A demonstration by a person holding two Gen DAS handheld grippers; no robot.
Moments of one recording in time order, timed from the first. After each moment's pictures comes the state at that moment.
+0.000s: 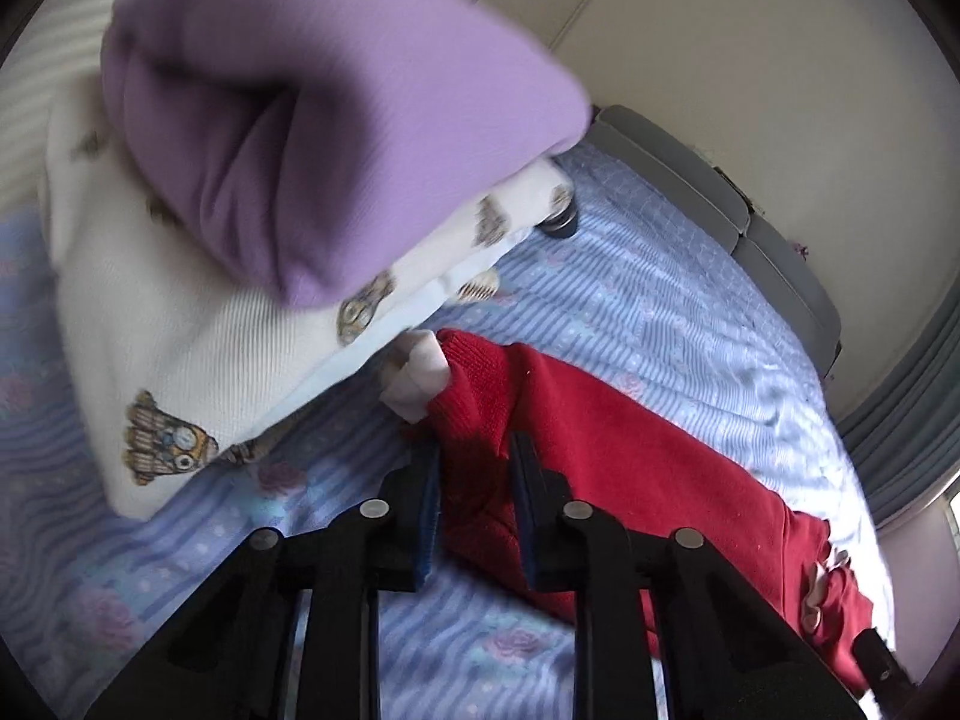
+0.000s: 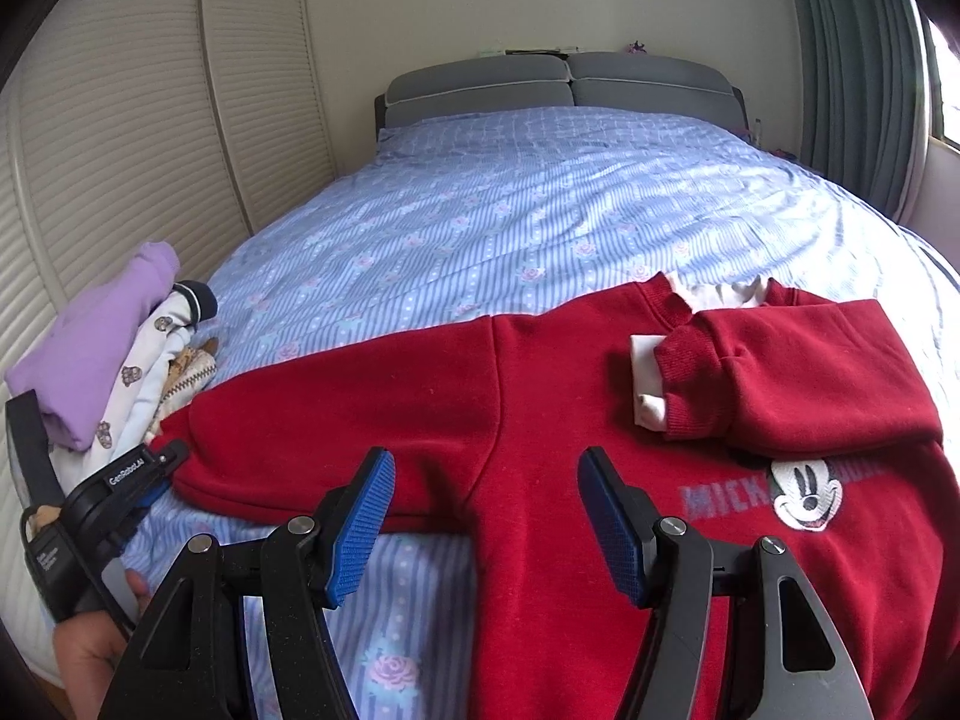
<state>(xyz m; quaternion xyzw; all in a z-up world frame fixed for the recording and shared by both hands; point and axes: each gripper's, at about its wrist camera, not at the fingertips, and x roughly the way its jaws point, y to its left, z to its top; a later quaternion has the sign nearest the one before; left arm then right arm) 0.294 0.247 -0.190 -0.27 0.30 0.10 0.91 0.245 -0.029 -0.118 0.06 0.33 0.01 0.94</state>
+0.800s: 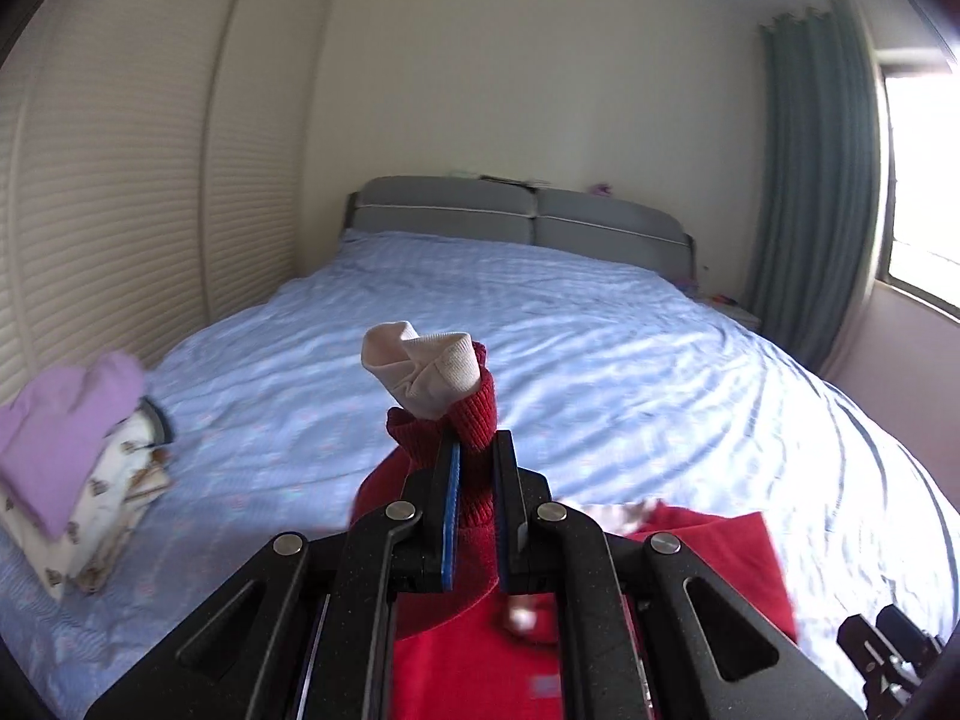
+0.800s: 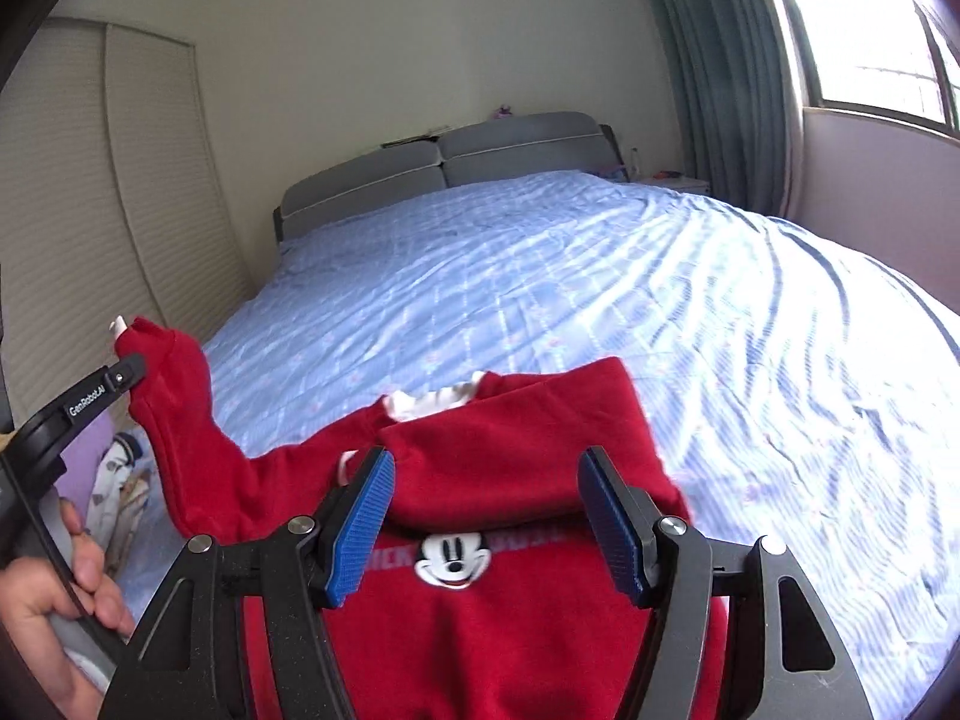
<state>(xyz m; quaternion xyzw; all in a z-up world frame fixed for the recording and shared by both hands) 0.281 -0.043 -0.019 -0.03 0.20 -0.07 0.98 0.153 -0.262 -0.055 0.15 0.25 -0.11 0.95</state>
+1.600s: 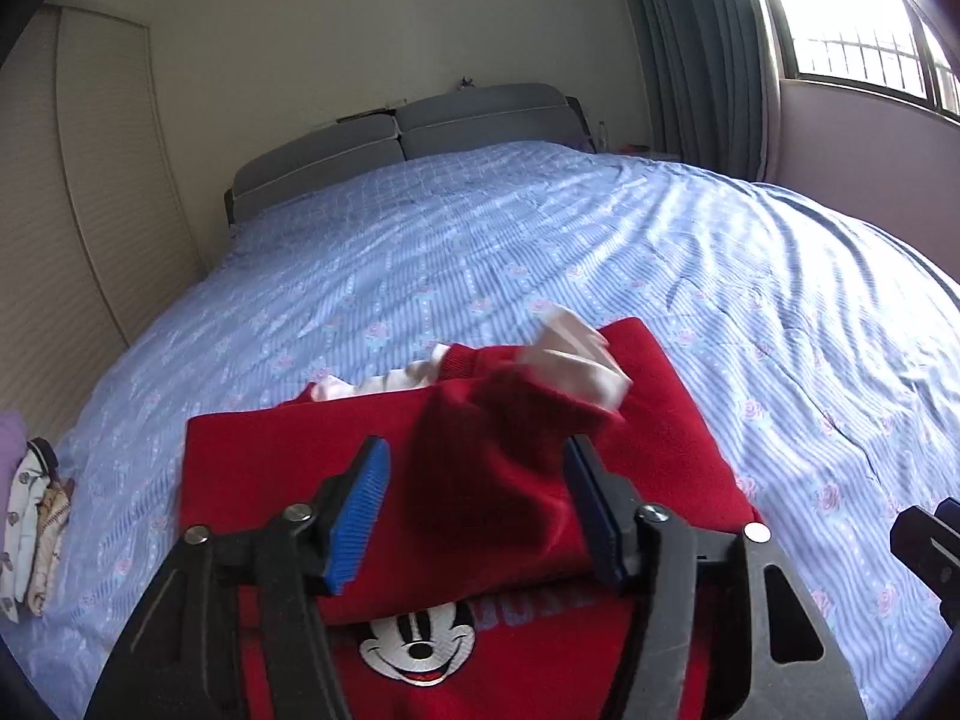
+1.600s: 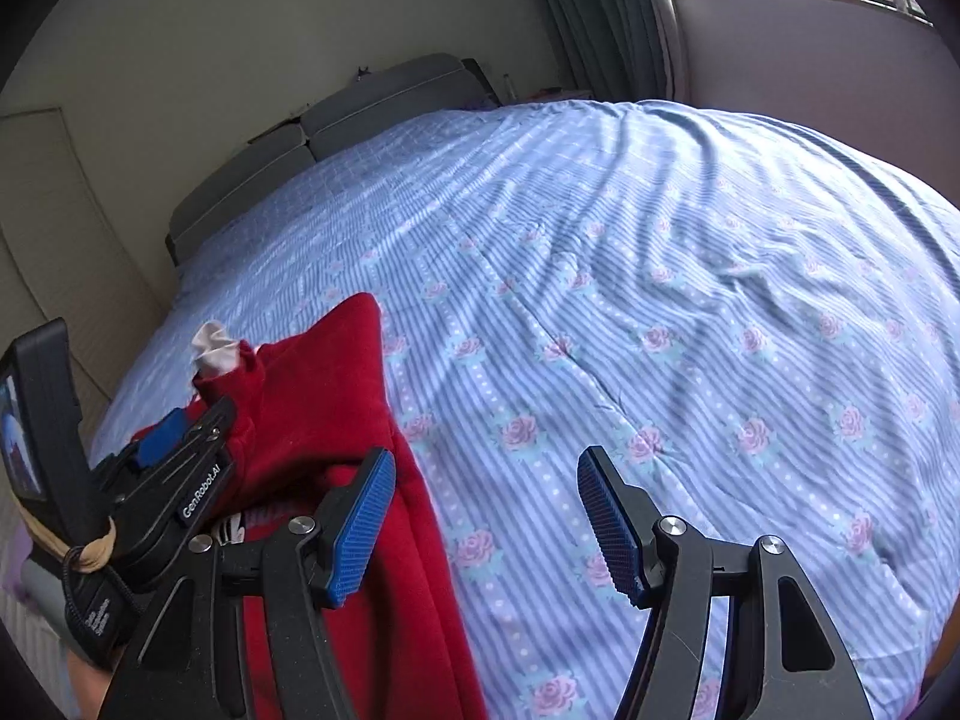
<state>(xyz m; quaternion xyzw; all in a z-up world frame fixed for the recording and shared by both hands) 0.259 -0.227 -0.116 0.14 0.27 -0.12 0.95 0.128 -0.394 -0.132 0.24 0.31 -0.17 0.90</state>
